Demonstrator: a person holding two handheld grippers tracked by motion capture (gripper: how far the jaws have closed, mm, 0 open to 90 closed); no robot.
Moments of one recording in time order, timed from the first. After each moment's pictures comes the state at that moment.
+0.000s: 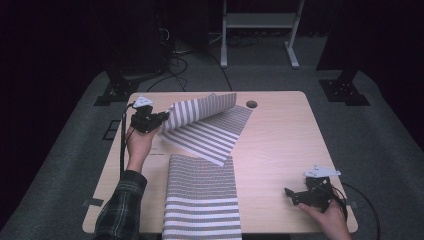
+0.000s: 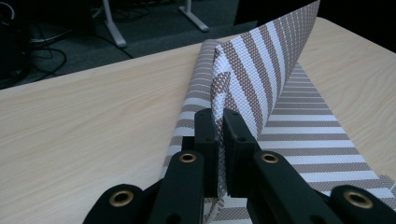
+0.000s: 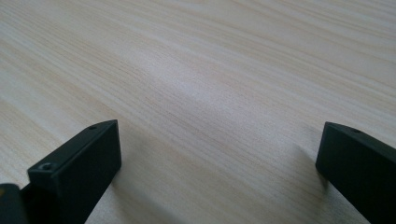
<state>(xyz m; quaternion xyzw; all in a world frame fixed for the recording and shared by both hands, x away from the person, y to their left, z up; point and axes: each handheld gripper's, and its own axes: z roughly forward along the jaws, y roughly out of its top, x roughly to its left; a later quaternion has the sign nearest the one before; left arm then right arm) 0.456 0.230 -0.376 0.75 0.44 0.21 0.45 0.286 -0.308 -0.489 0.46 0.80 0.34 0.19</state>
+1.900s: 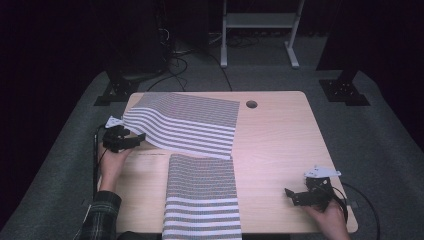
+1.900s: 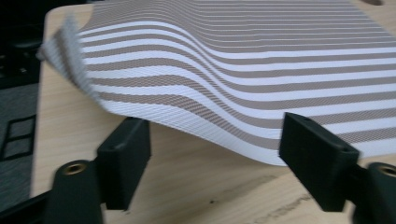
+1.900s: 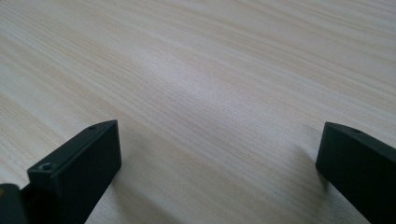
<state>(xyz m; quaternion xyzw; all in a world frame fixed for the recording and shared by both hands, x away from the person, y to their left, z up) 0.424 0.314 -0.432 0.73 0.50 0.23 0.41 0.285 -0.308 -0.489 0.46 0.80 0.34 0.19</state>
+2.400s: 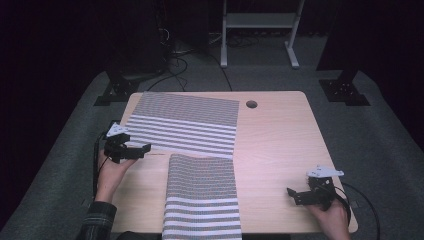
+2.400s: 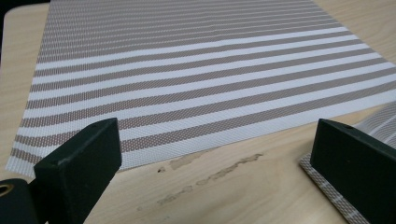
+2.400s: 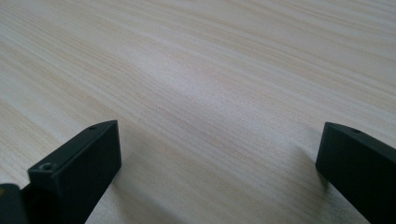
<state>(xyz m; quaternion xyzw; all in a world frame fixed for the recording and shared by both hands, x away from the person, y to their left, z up) 0.385 0.296 -0.418 0.75 0.46 0.22 0.41 0.285 -0.315 -0.489 0.47 0.79 0.34 0.19</state>
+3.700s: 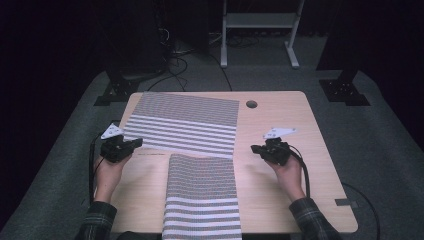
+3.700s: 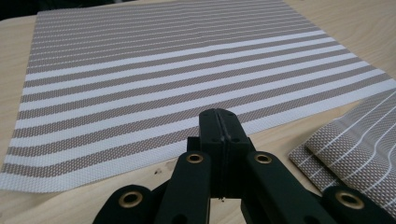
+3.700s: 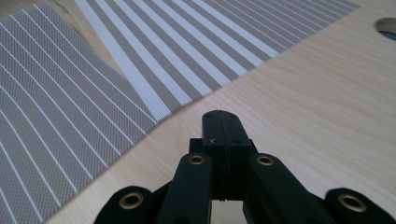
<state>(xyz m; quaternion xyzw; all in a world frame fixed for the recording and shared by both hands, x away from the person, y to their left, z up) 0.386 0.309 -0.419 0.76 0.45 0.20 0.43 0.391 -0.203 -0.439 0.36 0.82 0.41 0.14</state>
